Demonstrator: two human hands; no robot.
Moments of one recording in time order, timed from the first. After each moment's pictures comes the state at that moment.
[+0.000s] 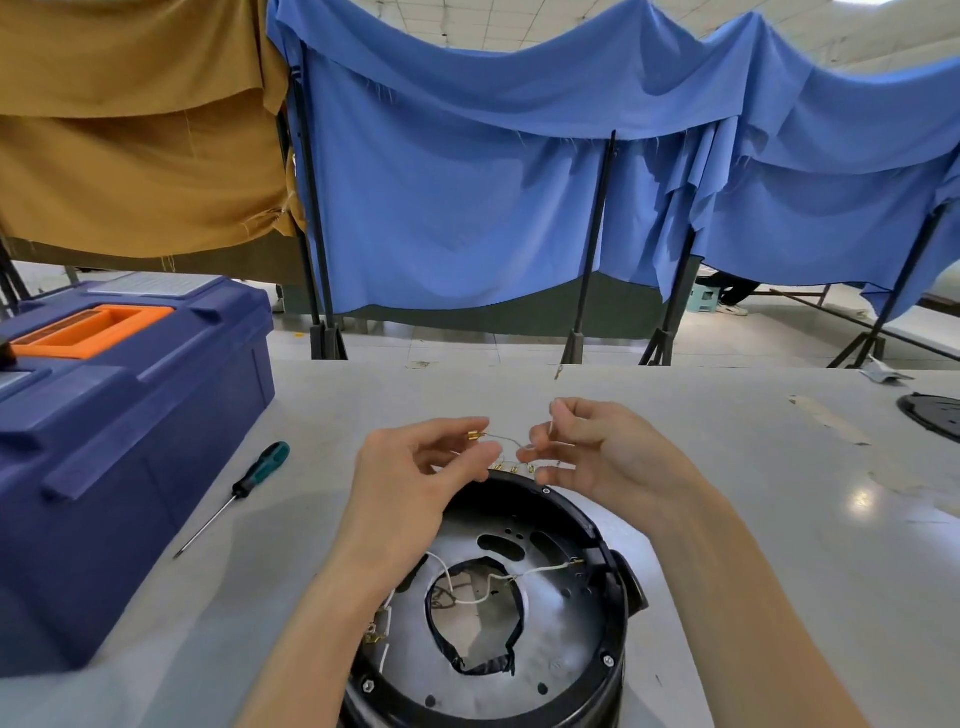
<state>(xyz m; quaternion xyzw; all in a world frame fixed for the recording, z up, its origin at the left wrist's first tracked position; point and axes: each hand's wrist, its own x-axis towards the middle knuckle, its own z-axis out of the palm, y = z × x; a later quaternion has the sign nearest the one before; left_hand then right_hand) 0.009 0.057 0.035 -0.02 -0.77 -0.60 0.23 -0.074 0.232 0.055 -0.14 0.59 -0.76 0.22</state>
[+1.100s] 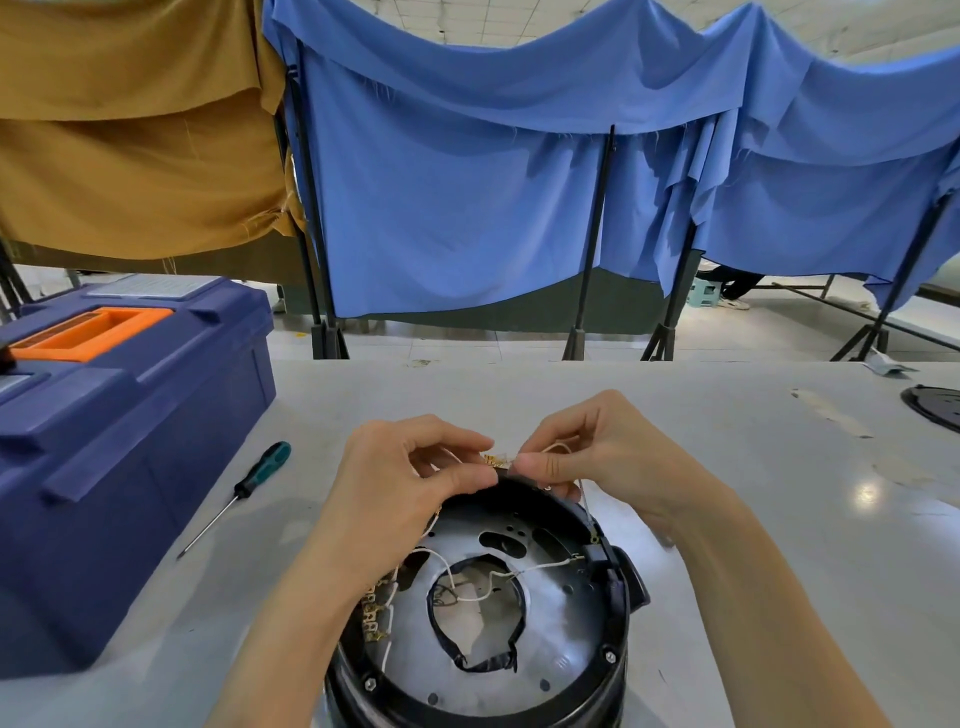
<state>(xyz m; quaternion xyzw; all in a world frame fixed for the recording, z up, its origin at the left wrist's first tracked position) 0.026 0.051 0.057 -0.06 -0.83 -0.51 0.22 -0.058 0.239 0.067 -0.31 0.76 -0.55 0.12</state>
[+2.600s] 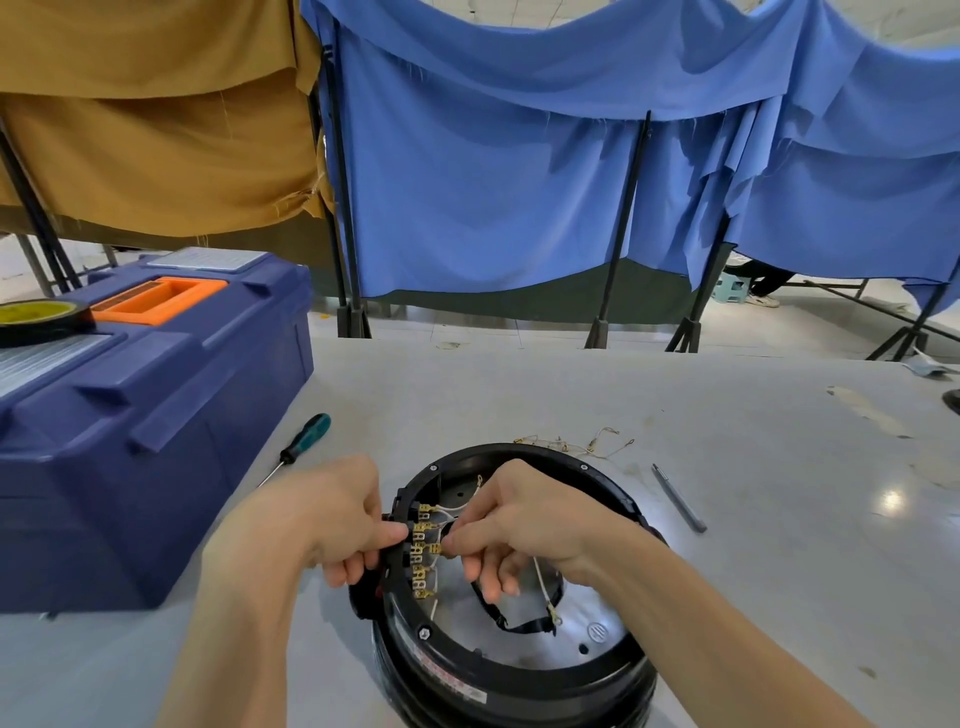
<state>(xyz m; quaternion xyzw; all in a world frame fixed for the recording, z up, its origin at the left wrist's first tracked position) 0.044 -0.019 0.048 0.13 -0.95 -0.21 -0.19 -0.016 0.162 0.026 -0.25 0.75 -0.49 0.37</state>
